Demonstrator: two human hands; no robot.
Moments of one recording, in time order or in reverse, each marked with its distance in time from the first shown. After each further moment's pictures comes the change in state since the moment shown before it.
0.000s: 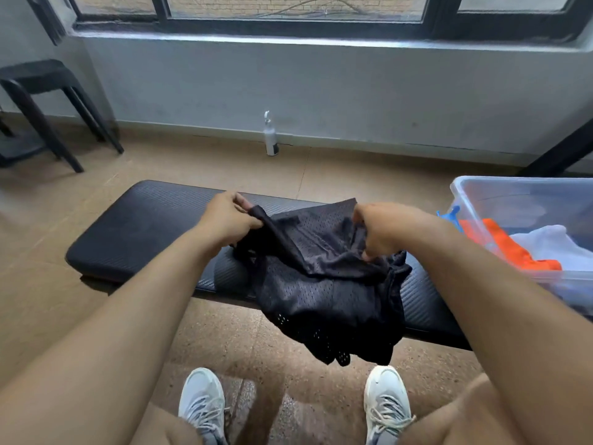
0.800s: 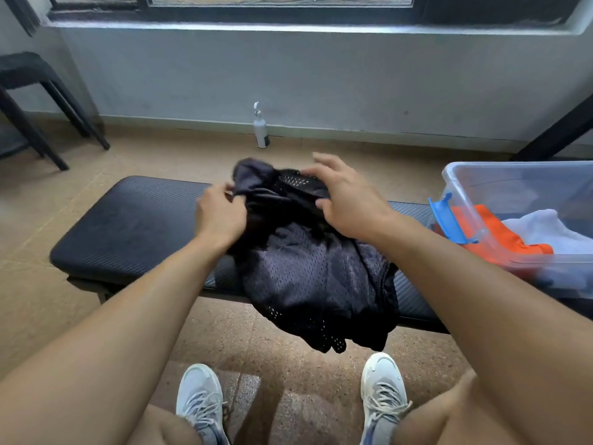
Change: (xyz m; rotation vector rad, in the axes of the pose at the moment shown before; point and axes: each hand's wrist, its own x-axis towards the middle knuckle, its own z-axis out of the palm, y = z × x) left_hand 0.009 -0.011 0.026 0.079 0.310 0.108; right_hand 0.012 -0.026 0.010 0.416 0.519 -0.307
